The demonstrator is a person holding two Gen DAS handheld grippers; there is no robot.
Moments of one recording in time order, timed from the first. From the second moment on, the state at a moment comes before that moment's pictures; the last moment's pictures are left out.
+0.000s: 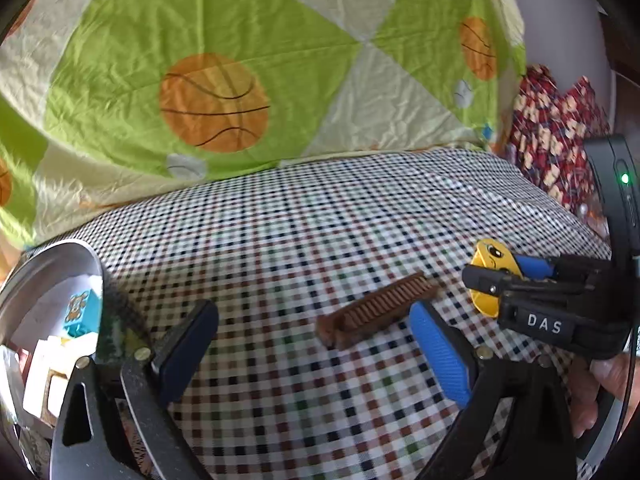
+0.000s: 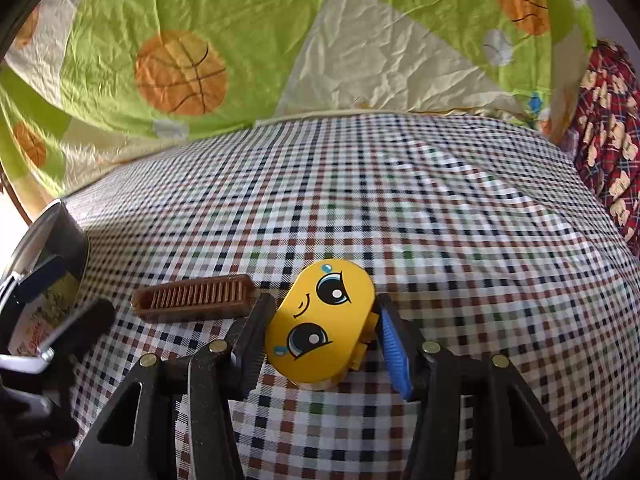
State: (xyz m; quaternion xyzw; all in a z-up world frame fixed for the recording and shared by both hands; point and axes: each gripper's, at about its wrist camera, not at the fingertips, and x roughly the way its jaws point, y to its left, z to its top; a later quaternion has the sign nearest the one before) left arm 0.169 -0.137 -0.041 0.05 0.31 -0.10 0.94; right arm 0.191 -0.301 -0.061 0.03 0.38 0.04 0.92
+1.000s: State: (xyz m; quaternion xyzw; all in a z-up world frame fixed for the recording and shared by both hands) left arm 0.205 -0.160 -0.061 0.06 0.39 -0.17 0.90; right arm 0.186 -0.315 -0.058 0.06 0.37 0.03 0.93
